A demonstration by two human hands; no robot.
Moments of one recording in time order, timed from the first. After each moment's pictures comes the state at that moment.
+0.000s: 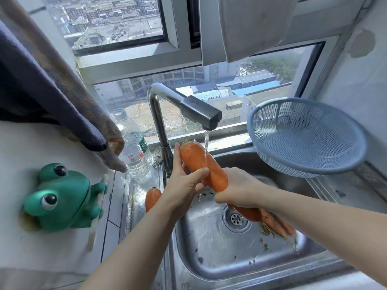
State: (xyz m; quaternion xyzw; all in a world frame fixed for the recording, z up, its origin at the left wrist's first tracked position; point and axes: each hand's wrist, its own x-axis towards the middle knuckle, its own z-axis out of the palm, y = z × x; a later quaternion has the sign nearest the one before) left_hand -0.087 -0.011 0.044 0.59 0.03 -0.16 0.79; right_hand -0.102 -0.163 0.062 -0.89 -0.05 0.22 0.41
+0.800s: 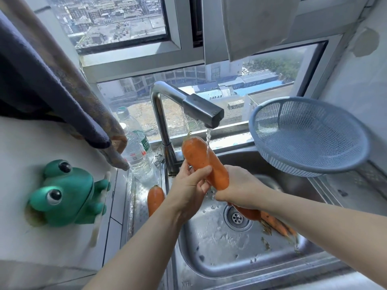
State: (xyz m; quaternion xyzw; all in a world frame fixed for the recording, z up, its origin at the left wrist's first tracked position) left_hand -0.097 -0.019 0.043 0.45 0.08 -0.20 0.87; right_hand -0.108 -0.160 0.058 -0.90 -0.04 0.16 0.41
